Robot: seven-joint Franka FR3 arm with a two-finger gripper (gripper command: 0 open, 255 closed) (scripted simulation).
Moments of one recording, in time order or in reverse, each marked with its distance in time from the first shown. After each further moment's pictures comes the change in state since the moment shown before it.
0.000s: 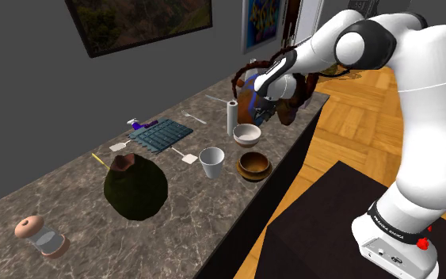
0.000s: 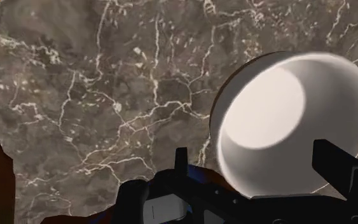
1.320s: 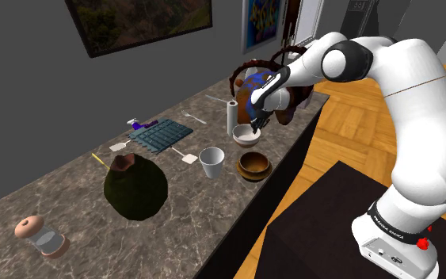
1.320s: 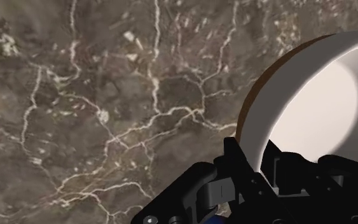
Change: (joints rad) arm -0.111 0.204 0.121 0.153 -0.088 0.049 0.051
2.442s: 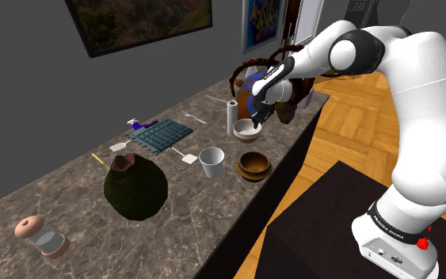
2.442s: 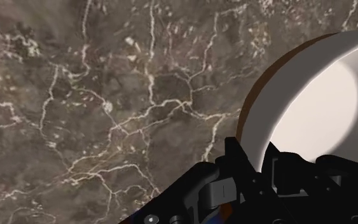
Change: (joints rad) arm 0.008 -0.097 -0.011 -0.042 -0.013 -0.069 0.022
